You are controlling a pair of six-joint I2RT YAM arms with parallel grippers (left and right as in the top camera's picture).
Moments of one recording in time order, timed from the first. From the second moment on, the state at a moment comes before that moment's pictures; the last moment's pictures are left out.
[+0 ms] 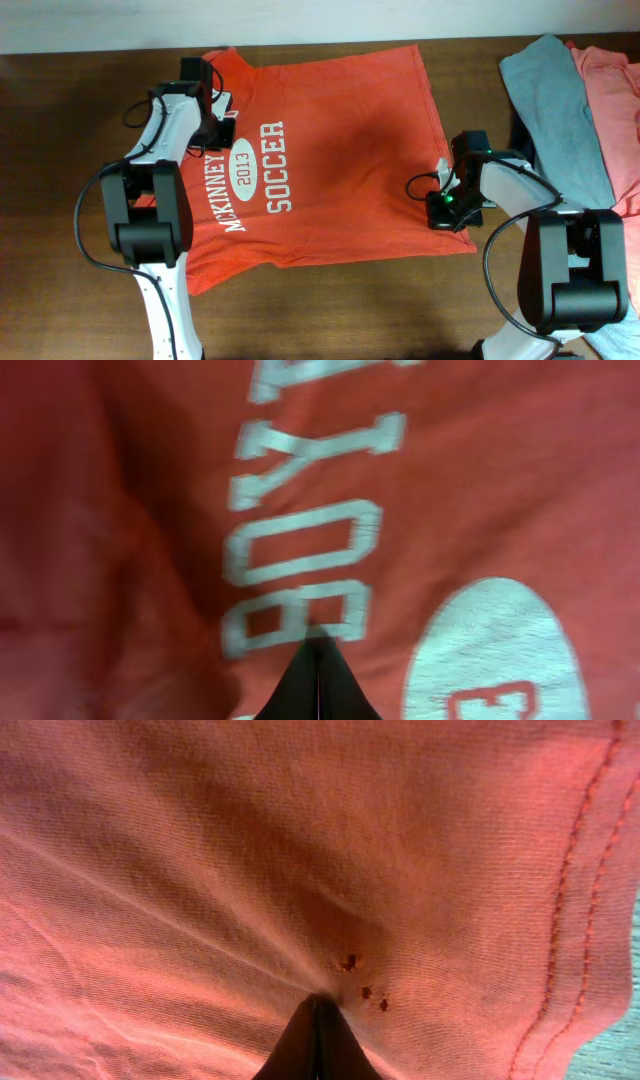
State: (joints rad) left arm -0.03 2.35 1.89 -0.92 0.00 0.11; right arm 0.00 1.83 1.06 -0.85 -0.20 0.03
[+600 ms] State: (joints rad) left arm 0.08 2.35 1.89 -0.89 -0.19 0.11; right arm 0.00 1.83 1.06 -0.85 -0.20 0.03
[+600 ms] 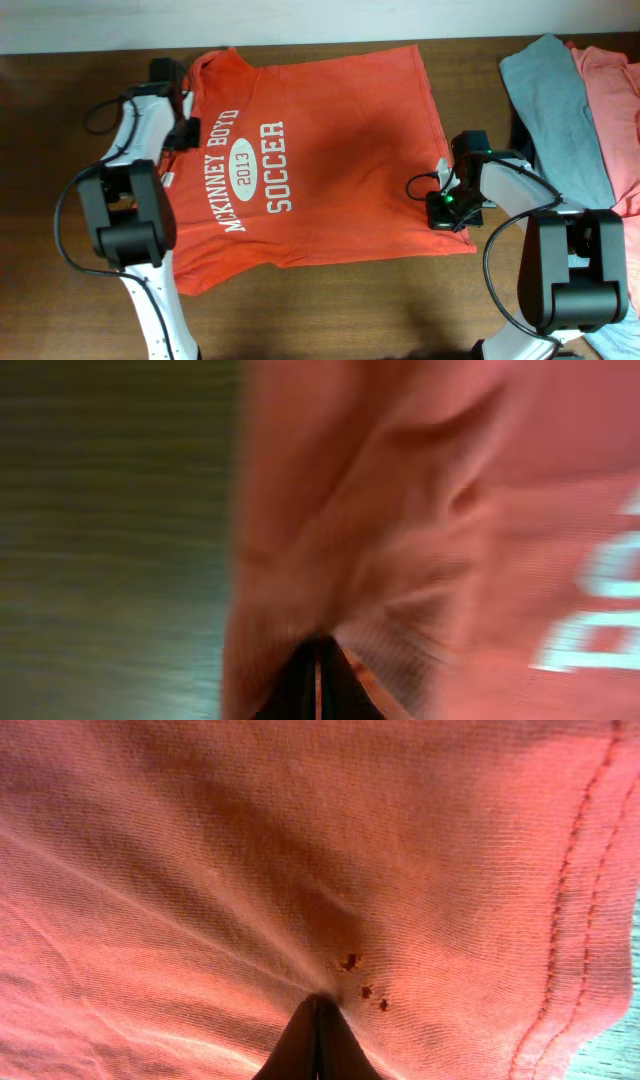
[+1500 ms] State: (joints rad) left arm 0.30 2.35 1.91 -1.06 -0.17 -0.02; right arm 0.00 1.83 1.06 -0.85 -0.20 0.03
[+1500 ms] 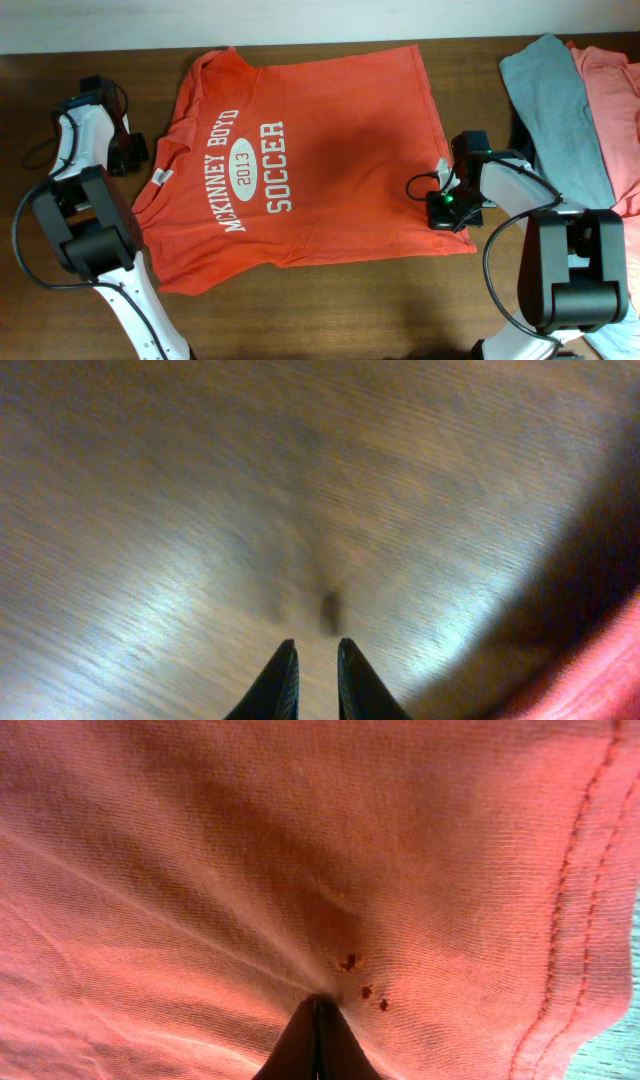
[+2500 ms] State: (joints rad) left arm 0.20 2.24 1.91 -1.12 0.07 0.01; right arm 0.00 1.83 1.06 -0.85 -0.20 0.03
